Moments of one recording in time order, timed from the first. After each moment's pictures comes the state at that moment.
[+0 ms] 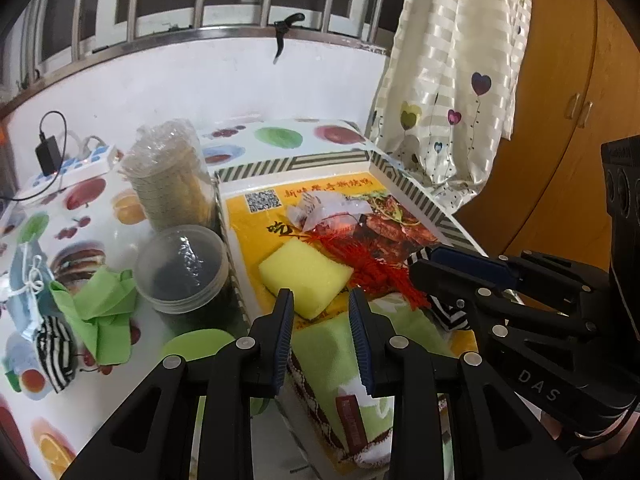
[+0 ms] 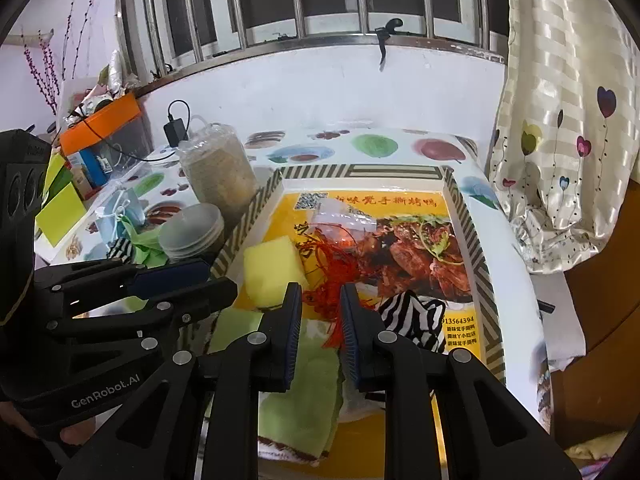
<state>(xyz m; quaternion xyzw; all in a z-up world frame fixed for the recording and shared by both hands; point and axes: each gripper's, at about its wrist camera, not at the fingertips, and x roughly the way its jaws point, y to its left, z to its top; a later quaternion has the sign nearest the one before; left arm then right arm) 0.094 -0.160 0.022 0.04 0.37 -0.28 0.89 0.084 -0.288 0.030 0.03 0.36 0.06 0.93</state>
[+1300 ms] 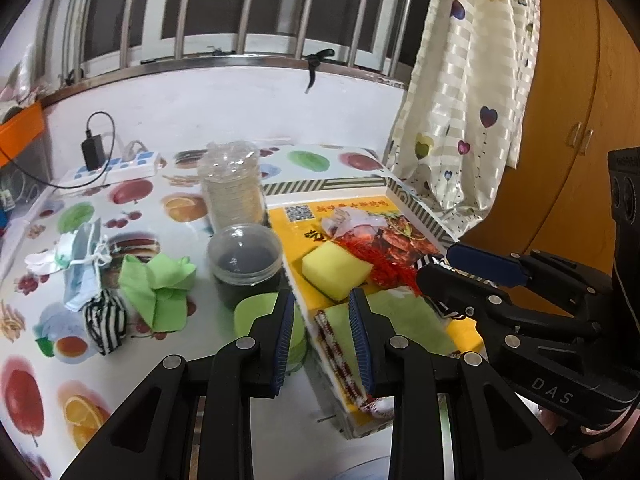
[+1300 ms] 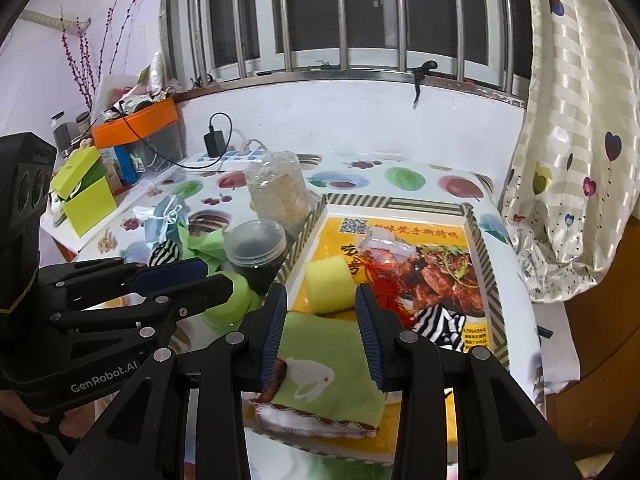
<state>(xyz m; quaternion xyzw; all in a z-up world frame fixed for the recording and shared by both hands) 0.056 -0.106 0.048 0.01 0.34 -0.24 0.91 0.050 -0.247 0.062 0.00 0.32 0.09 0.94</state>
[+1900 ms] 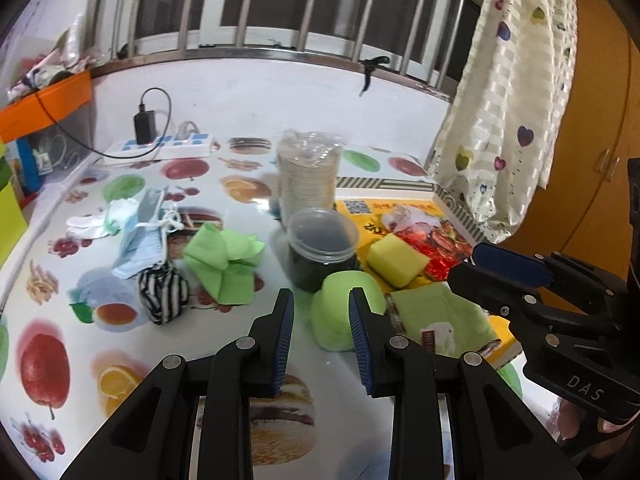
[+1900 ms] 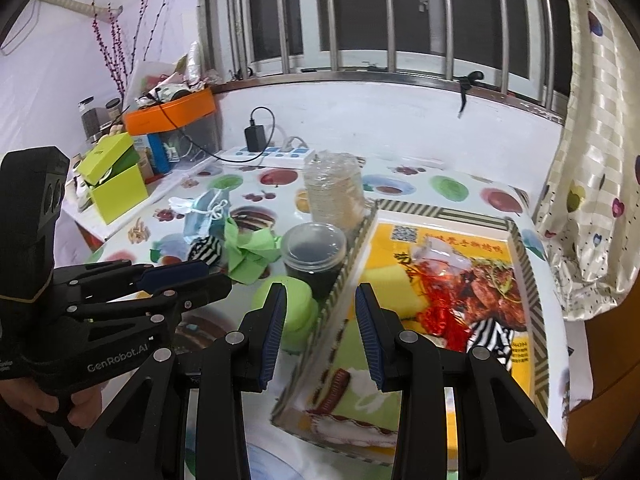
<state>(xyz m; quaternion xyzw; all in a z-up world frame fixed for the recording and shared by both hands) 0.055 -0.047 0.040 -0.03 0.35 -0.18 0.92 0.050 -0.204 0.064 -0.02 0.32 0.14 0.94</state>
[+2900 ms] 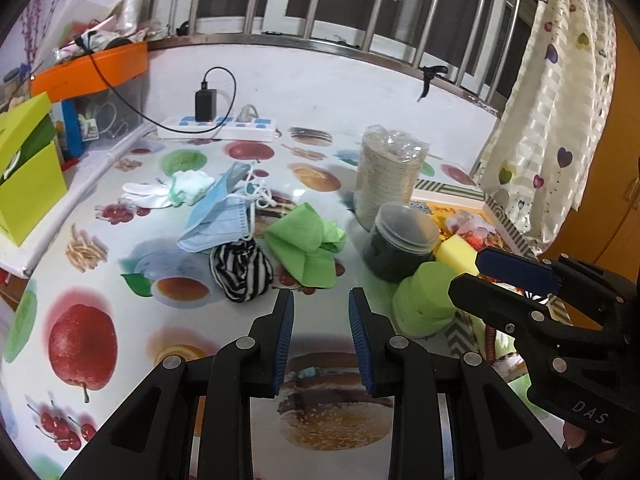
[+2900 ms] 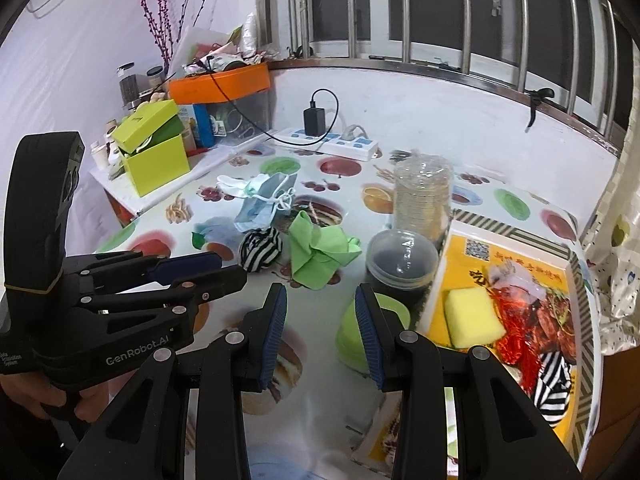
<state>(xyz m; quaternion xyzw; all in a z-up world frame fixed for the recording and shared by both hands) 0.059 0.012 0.027 -0.05 0.36 -0.12 0.92 0.066 -0.135 0.056 -0.06 0.33 0.21 0.92</state>
